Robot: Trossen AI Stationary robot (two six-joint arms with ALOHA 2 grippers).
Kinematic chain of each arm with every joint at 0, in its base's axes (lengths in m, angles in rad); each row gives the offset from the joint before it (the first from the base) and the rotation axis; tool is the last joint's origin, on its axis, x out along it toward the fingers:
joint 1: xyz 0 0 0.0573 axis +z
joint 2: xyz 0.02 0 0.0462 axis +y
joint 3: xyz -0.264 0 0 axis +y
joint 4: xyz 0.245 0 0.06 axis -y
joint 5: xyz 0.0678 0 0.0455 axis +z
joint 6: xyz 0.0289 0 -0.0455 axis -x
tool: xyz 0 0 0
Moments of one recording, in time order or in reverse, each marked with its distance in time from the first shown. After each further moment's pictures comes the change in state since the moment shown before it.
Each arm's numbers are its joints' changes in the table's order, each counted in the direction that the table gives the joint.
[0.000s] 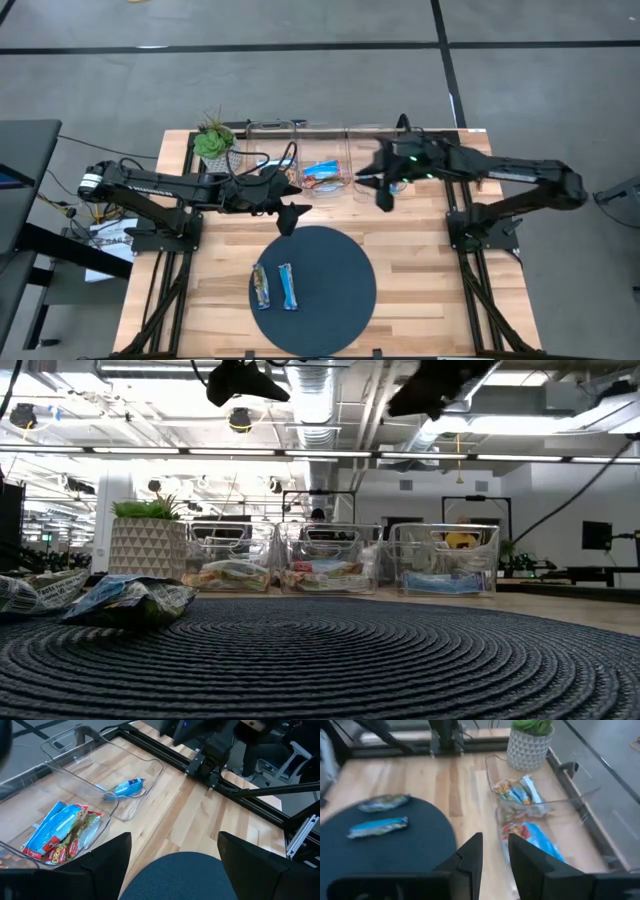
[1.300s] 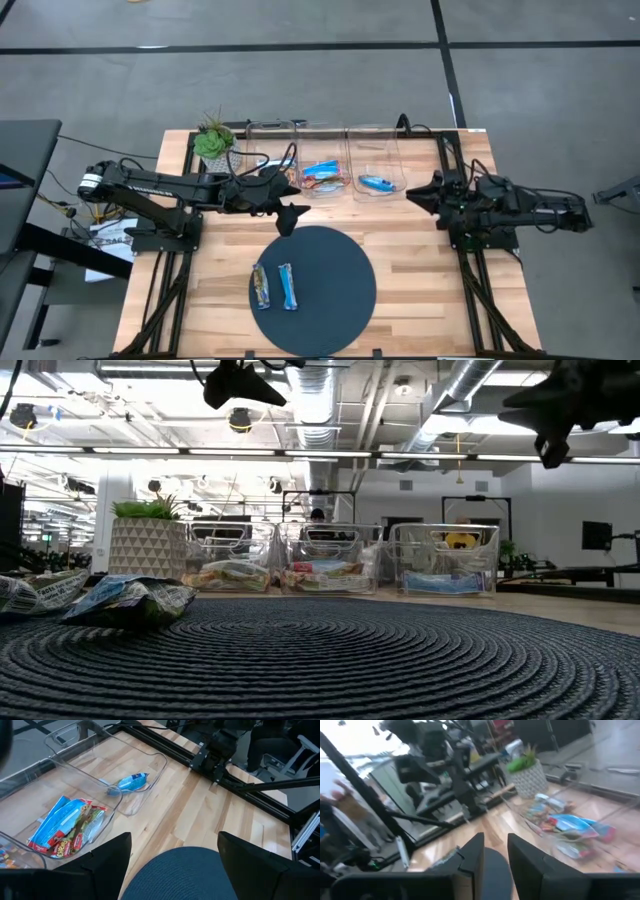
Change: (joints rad) left arm 0.000 0.000 0.001 -0.030 0.001 0.003; right arm 0.178 -1.025 0.783 0.248 -0.192 -0.560
